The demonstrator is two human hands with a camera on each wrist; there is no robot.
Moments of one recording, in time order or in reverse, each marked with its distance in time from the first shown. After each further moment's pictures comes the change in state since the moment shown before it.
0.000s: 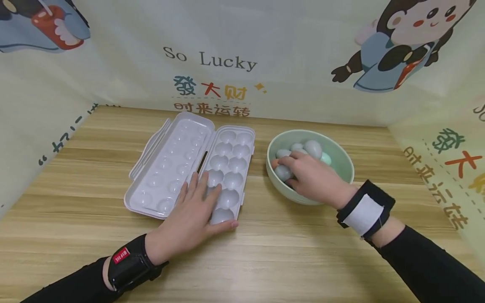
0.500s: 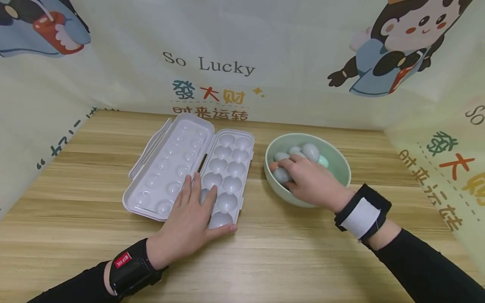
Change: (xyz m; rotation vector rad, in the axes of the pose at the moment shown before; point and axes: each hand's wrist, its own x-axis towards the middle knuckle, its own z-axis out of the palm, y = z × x) left_hand -0.002 0.002 0.003 0.048 0.011 -0.058; right_hand -0.003 0.000 0.002 -0.034 0.019 0.040
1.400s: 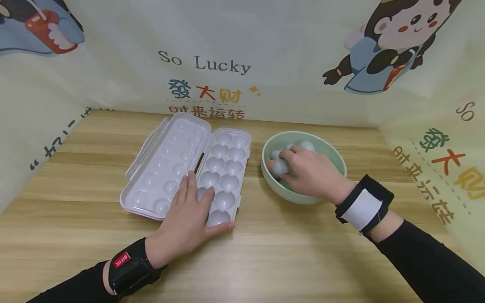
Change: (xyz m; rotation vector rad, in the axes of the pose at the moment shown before) left_hand 0.001 0.001 0.002 -0.011 0.014 -0.010; right_hand -0.001 -0.001 -0.020 -0.045 0.017 0.026
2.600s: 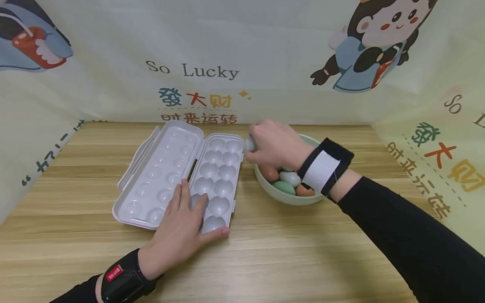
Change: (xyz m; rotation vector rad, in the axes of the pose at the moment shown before) left_hand 0.000 0.002 0.005 -0.004 0.074 0.018; right_hand 0.070 -0.013 -0.030 -0.024 -0.059 0.051
